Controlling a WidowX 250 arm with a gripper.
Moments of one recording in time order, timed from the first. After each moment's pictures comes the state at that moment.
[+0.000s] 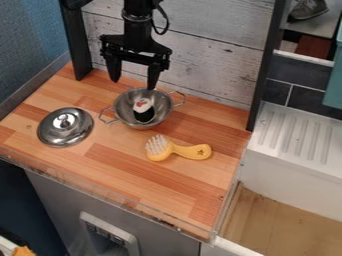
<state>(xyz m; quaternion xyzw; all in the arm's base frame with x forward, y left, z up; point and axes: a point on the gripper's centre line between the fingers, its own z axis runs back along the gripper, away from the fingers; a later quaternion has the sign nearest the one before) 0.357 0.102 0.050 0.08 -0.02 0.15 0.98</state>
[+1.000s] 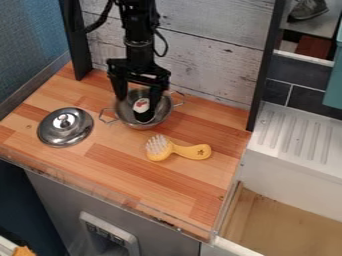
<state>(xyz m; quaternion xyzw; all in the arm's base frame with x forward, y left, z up) 0.366 0.098 0.005 0.04 0.00 0.09 1.00</state>
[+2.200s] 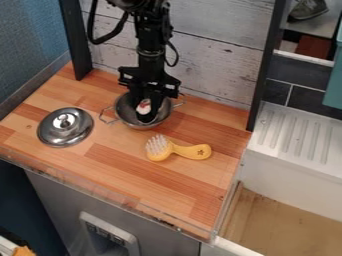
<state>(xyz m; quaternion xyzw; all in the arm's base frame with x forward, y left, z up) 0.373 0.093 -0.011 0.04 0.01 0.10 0.99</state>
